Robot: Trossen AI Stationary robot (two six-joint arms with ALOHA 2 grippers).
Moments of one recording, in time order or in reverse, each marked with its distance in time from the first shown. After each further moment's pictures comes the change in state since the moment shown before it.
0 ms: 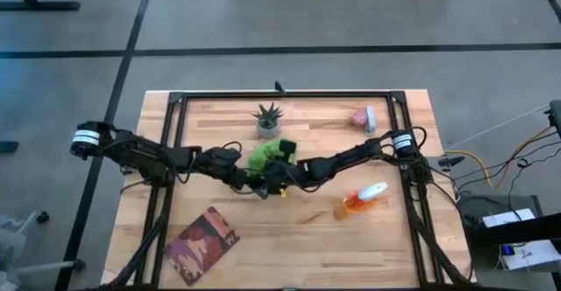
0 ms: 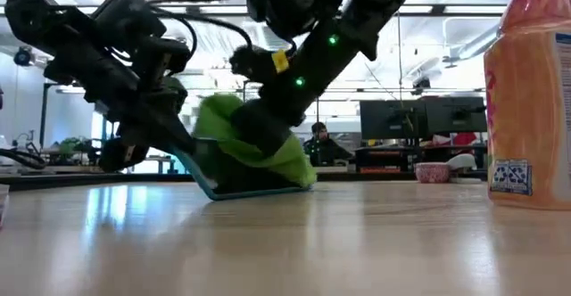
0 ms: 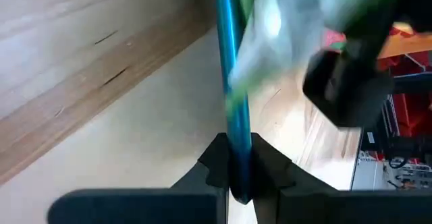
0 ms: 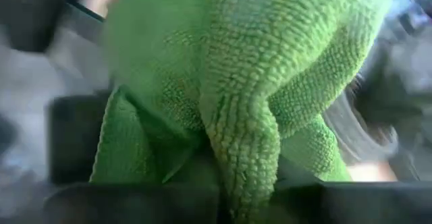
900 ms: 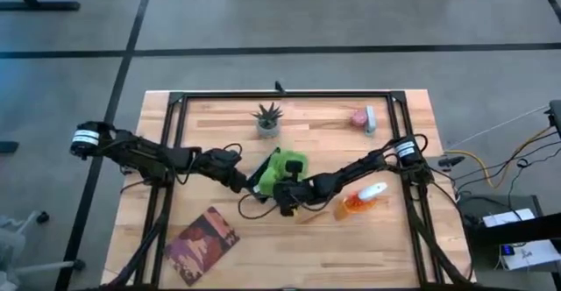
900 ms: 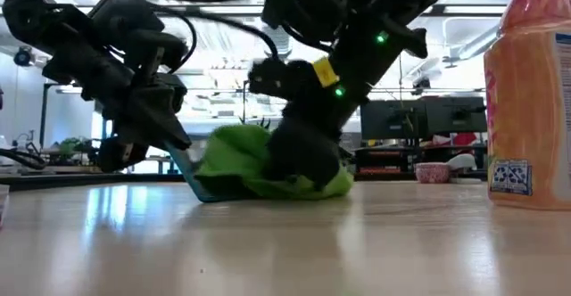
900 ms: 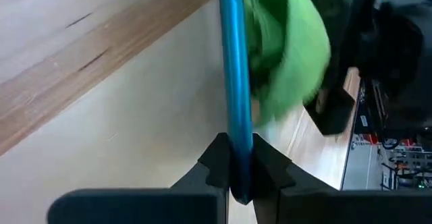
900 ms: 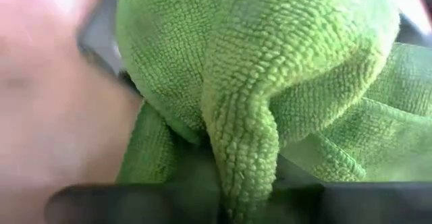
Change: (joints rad) left arm -0.004 -0.001 0.000 0.008 0.021 0.018; right arm 0.122 0.000 -0.061 0.014 -0.167 0.036
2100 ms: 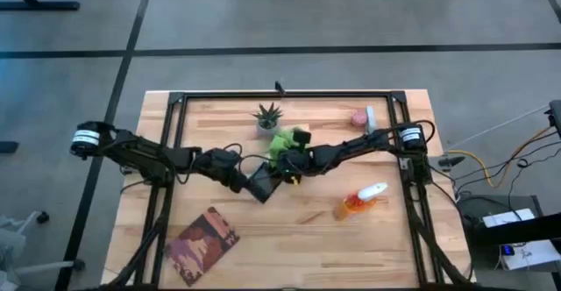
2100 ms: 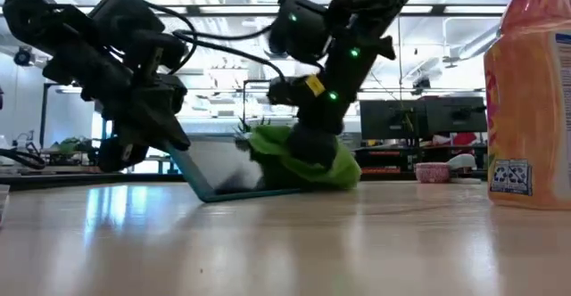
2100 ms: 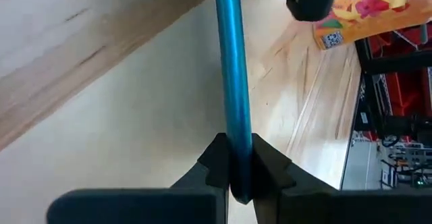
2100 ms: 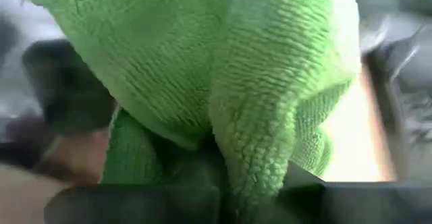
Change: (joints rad) left arm -0.001 0.000 0.000 -0.006 0.018 0.008; right arm -0.171 -0.077 -0.016 -0.269 0.068 0.018
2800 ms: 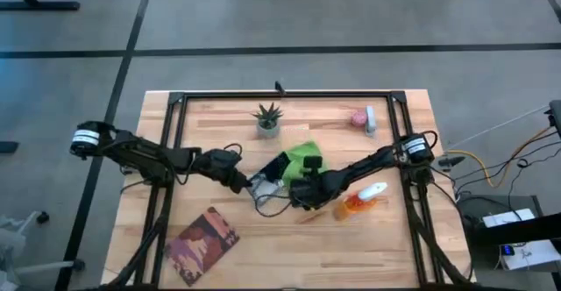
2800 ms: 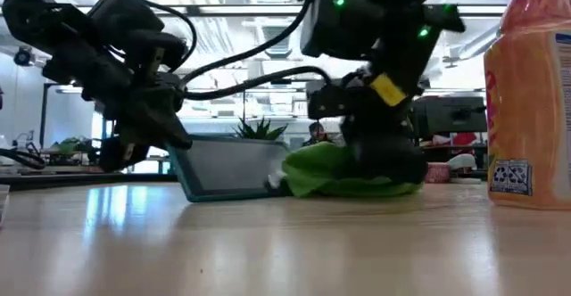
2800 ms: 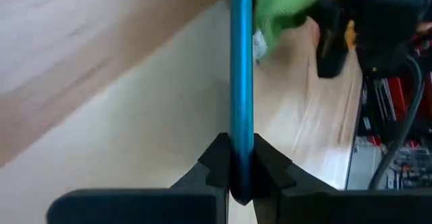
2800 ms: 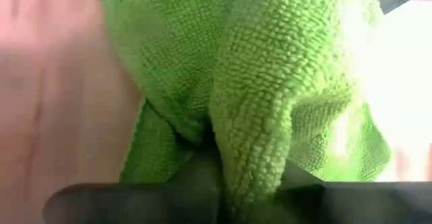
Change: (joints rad) left arm 0.004 0.000 -0.001 0.006 -0.025 -0.004; right arm 0.211 -0.032 -0.032 -0.278 -0.043 0.109
